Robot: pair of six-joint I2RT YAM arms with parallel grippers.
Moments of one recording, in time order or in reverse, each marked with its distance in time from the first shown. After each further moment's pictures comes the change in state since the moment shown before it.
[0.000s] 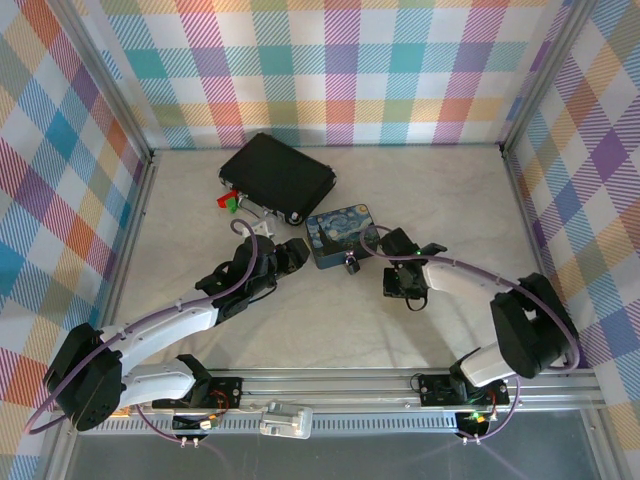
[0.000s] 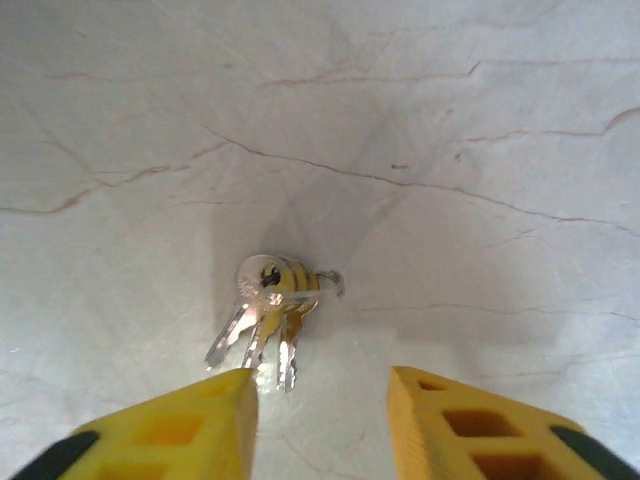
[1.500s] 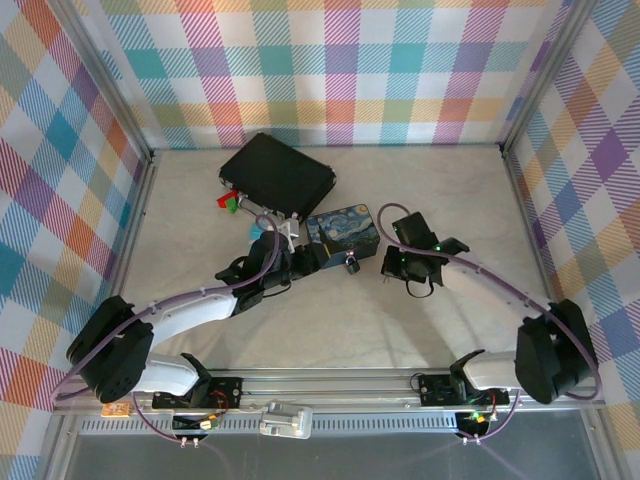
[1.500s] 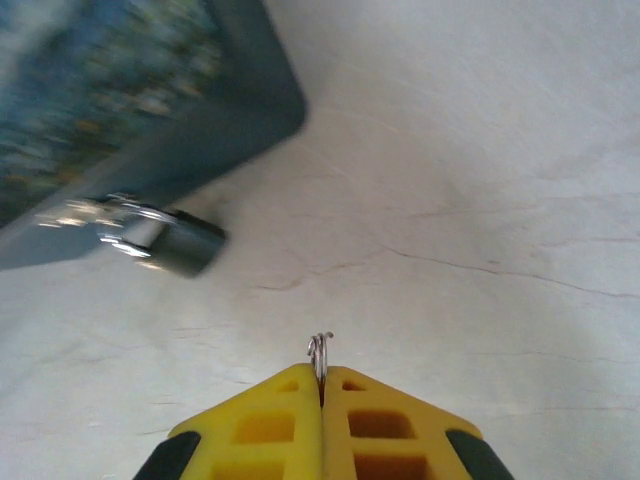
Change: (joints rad) left arm -0.033 0.187 0.029 0.204 0.228 -0.016; right arm -0.051 -0.168 0.054 0.088 -0.134 0.077
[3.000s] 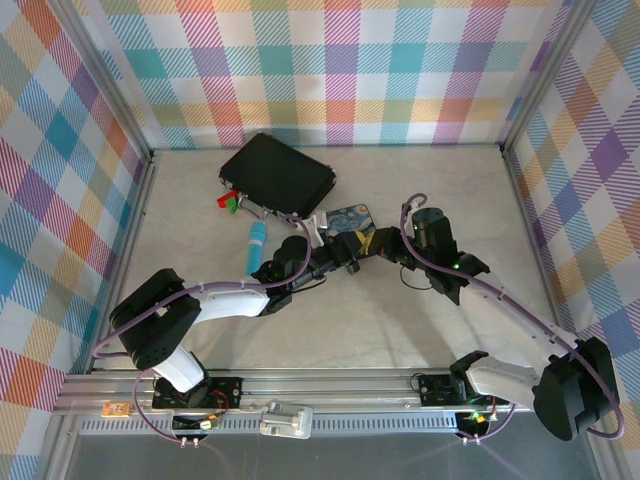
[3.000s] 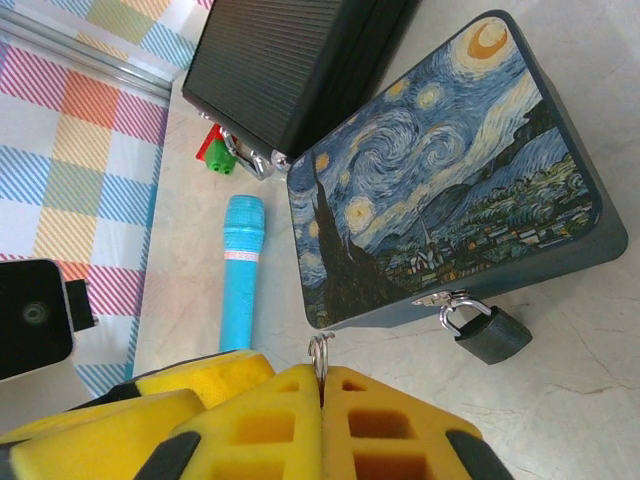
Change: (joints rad) left arm -0.122 0.252 0.071 0.507 -0.045 -0.163; right arm -0.011 -0.177 -0.094 0.401 -0.209 0.150
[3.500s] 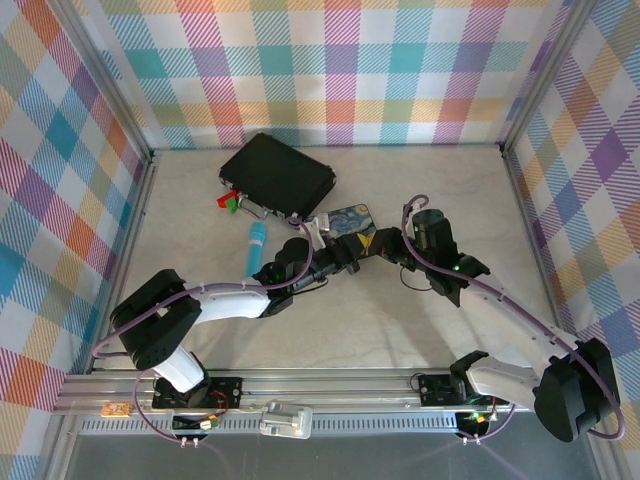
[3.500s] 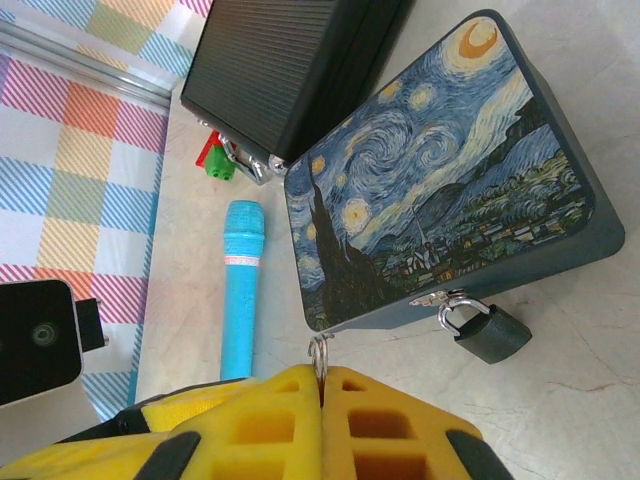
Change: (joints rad) left arm -0.018 0.000 -0.003 0.003 0.016 -0.051; right arm 0.000 -0.006 -0.017 0.015 0.010 0.026
